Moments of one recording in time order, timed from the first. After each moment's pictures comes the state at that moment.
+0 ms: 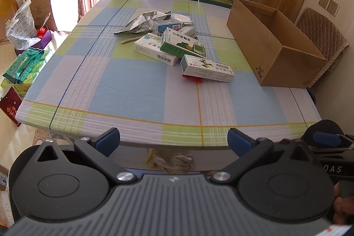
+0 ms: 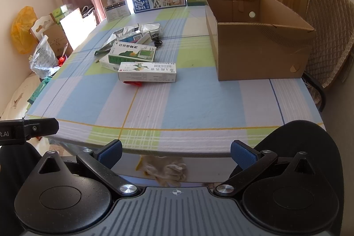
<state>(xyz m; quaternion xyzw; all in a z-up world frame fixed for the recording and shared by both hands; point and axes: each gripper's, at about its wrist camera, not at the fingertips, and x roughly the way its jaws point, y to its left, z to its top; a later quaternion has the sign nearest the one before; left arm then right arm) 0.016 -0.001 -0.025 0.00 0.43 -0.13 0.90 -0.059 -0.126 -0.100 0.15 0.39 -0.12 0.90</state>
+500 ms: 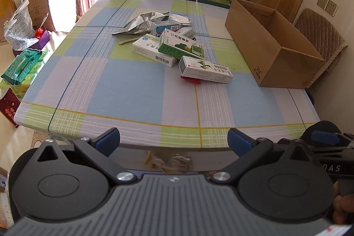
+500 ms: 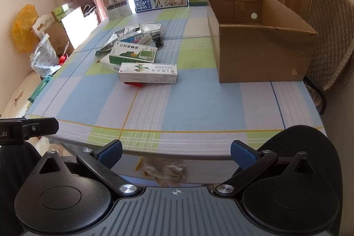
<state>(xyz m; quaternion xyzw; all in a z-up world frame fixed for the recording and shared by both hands) 0.019 -0.002 -0.023 0.01 0.43 -0.15 0.89 -0.053 -0.131 -0.097 0.14 0.39 -0.12 0.90</state>
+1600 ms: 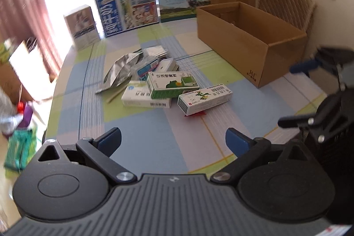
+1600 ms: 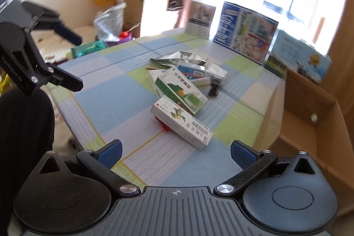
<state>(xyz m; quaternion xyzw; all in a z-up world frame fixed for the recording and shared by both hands) 0.086 -0.006 0.002 0.19 0.34 -0.29 0.87 0.036 -0.138 -0.085 -0.12 0.35 0.09 0.93</state>
